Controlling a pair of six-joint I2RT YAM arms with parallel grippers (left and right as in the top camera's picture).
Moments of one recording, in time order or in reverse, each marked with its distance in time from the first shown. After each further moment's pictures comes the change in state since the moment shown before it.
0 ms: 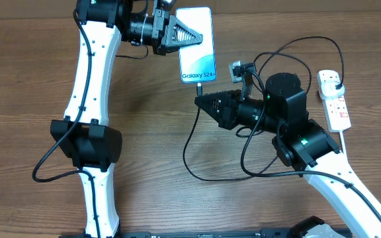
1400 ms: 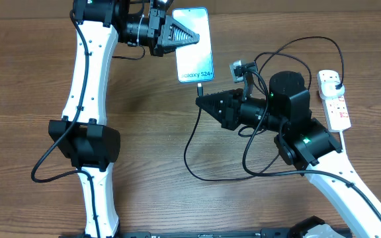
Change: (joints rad) left arm 0.016 0.000 0.000 -0.050 0.032 -0.001; right arm -0.021 0.000 0.000 0.010 -0.061 -0.045
